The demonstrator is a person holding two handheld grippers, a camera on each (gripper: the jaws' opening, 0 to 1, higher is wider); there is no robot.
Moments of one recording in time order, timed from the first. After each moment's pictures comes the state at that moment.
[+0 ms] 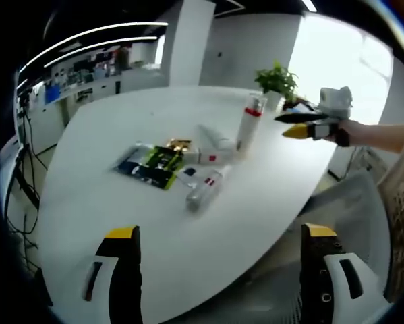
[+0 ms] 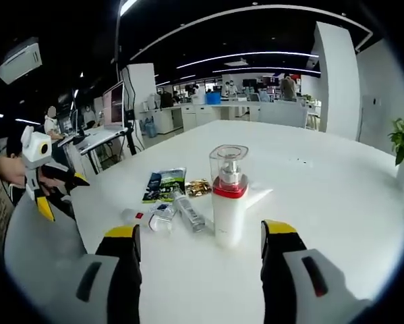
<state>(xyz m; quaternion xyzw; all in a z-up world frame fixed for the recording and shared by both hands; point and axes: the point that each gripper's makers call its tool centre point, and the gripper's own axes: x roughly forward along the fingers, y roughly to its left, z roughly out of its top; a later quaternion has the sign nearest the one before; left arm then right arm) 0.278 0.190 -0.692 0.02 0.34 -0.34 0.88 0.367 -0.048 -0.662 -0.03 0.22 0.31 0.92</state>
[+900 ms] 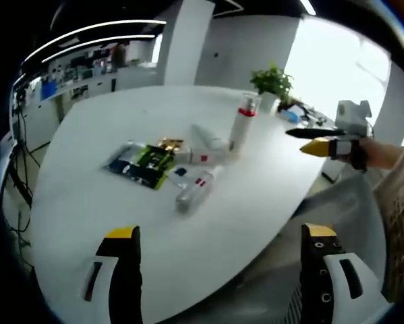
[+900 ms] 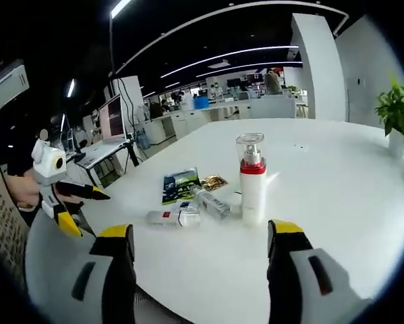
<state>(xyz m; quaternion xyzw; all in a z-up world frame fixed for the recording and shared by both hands) 0.274 0.179 -0.692 0.00 0.34 -0.35 0.87 0.313 -0.023 -0.656 0.03 0.22 0.28 0.93</state>
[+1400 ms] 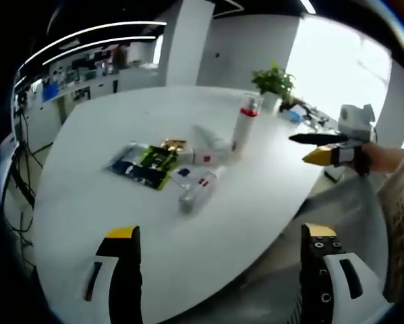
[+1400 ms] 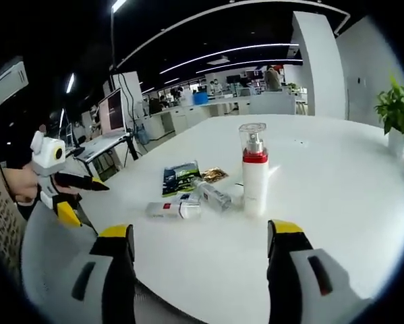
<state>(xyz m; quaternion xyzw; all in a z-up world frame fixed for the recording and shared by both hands) 0.277 0.183 -0.692 0.00 0.34 -0.34 0.88 0.308 -0.022 -0.669 0.01 0.23 0.28 0.93</state>
